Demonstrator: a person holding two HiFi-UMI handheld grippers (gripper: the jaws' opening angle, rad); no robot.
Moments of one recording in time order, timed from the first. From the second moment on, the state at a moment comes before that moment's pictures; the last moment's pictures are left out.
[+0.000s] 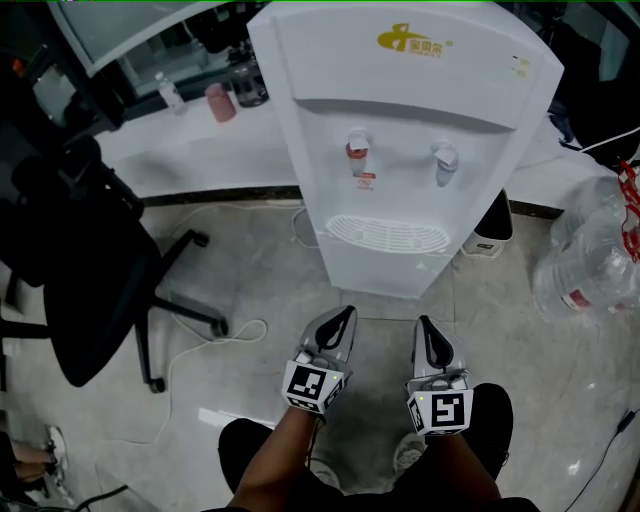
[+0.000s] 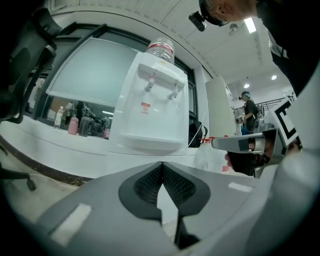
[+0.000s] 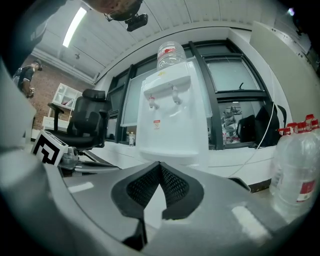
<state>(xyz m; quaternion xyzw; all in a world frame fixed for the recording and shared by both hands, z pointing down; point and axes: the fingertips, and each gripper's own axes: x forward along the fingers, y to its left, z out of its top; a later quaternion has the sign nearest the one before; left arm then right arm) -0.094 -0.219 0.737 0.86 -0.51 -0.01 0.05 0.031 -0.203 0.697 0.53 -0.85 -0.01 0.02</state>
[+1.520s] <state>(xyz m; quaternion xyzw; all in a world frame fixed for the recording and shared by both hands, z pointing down) -0.145 -0.119 0.294 0.80 -0.58 0.01 0.12 0.033 -0.145 0.266 0.46 -0.88 -0.01 0.13</state>
